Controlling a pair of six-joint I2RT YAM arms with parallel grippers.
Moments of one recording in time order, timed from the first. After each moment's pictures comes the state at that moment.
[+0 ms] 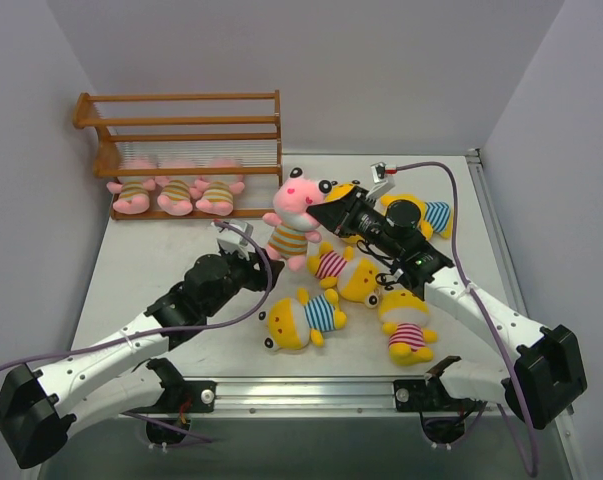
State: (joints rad) left arm -0.82 0.91 0.58 0.10 -0.22 -0.41; right arm 0.58 1.20 0.82 0.35 -0.24 0.85
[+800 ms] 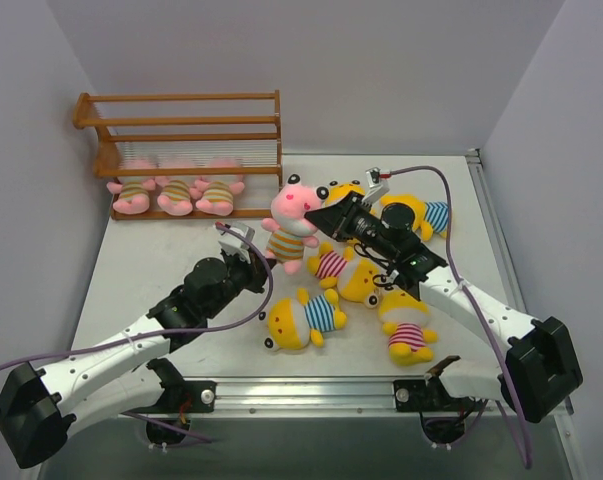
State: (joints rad) left arm -0.82 0.91 0.54 0.18 -0.20 -0.38; right arm 0.58 1.24 0.79 0.40 -0.27 0.86
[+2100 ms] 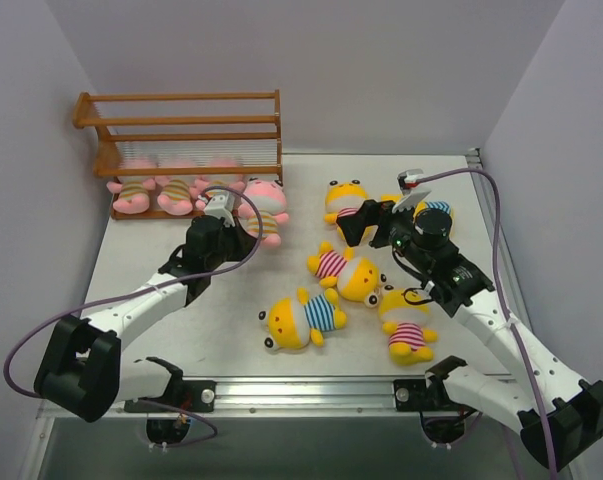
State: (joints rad) left arm -0.45 1.25 0.65 0.17 0.03 -0.52; right arm 0.51 0.96 0.84 -0.06 -0.05 0.38
